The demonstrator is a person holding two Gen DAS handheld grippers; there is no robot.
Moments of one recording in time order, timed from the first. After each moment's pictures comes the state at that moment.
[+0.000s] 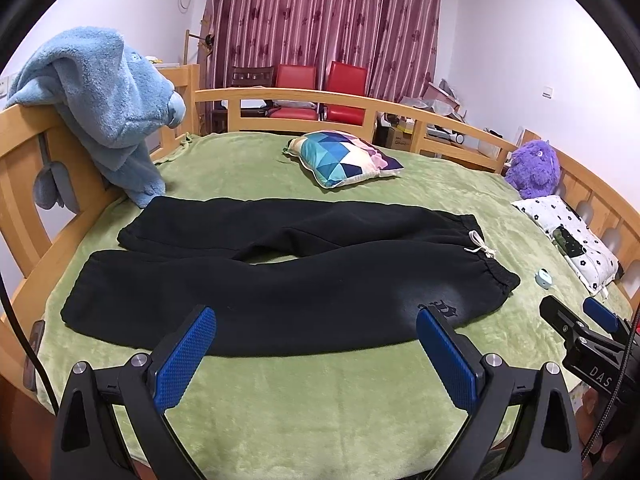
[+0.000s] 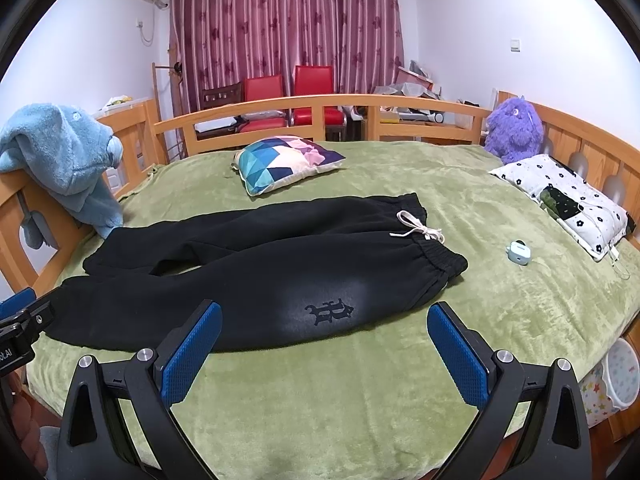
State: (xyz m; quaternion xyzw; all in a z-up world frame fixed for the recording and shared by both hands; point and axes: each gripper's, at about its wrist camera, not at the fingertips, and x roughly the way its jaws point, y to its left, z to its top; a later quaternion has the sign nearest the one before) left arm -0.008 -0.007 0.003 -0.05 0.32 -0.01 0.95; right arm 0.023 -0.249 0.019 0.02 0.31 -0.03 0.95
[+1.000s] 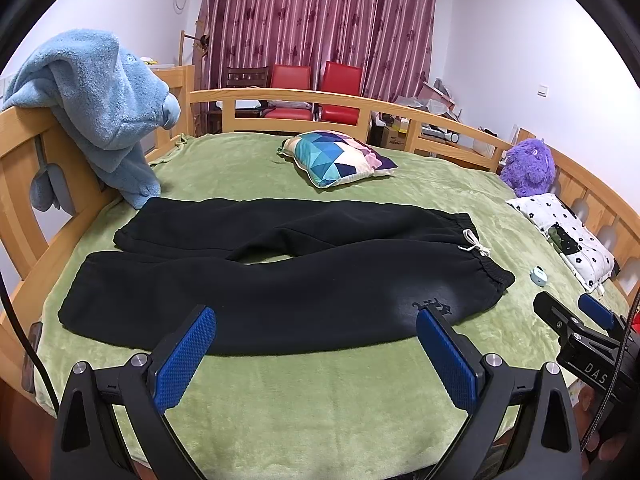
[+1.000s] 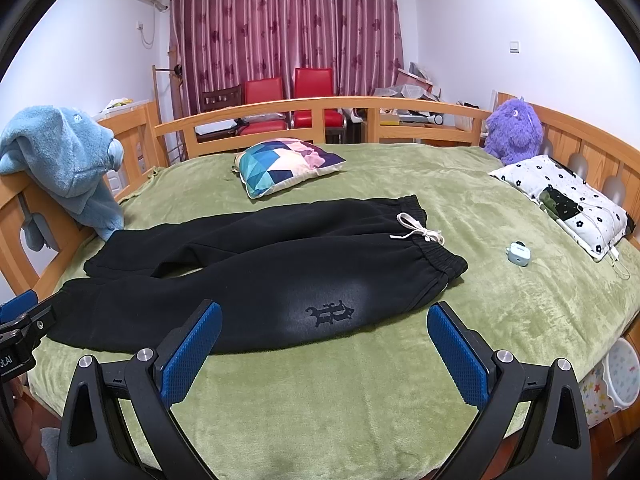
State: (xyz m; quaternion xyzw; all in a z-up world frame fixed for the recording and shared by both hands) left arm -0.008 -0.013 0.004 -0.05 0.32 -0.01 0.95; right arm 0.021 -0.248 0.020 0.02 0.31 -0.03 0.95
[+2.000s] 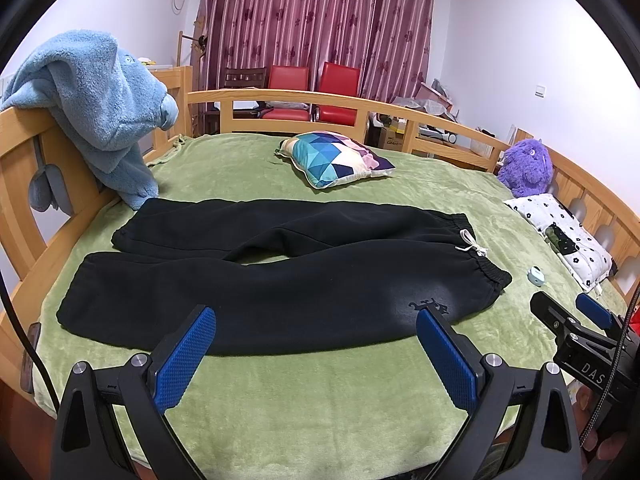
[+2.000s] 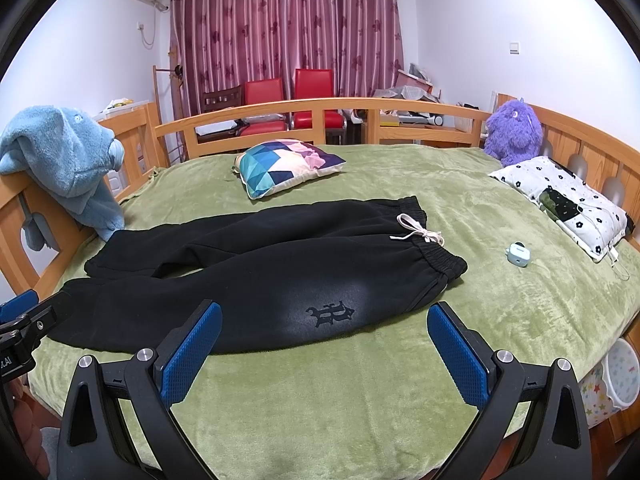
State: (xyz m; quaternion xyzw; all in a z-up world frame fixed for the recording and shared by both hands) left arm -0.008 -0.013 0.005 -0.05 0.32 -0.01 0.95; right arm 0.019 -0.247 0.021 0.01 0.31 -0.03 0.95
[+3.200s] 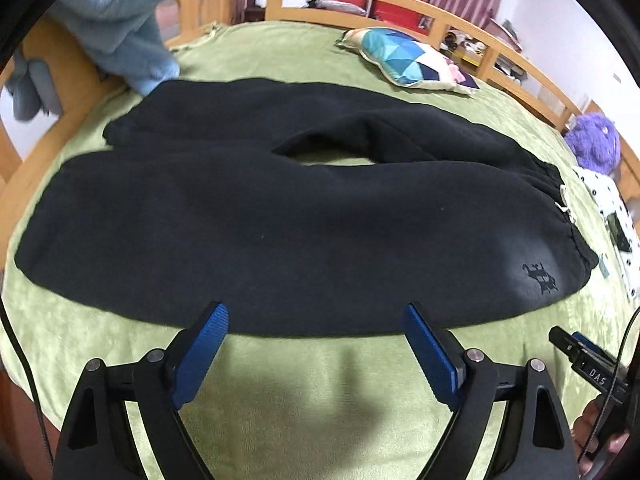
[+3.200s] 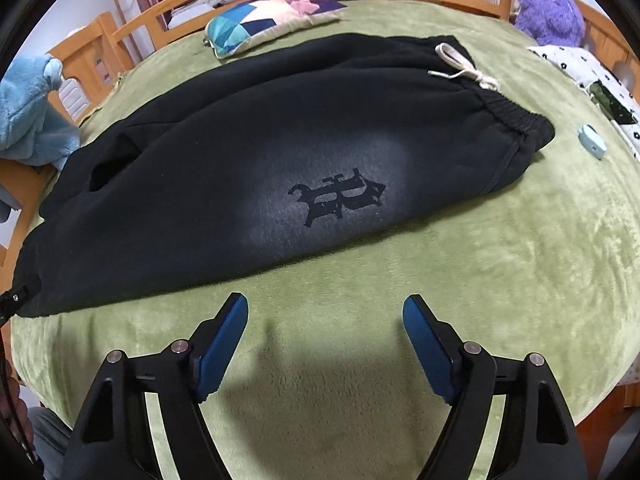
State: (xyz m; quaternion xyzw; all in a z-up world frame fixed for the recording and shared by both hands) left arm 0.104 0.051 -0.127 -0.11 0.48 0.04 0.87; right arm 0.145 -0.260 -0.141 0.06 0.52 -0.02 0.85
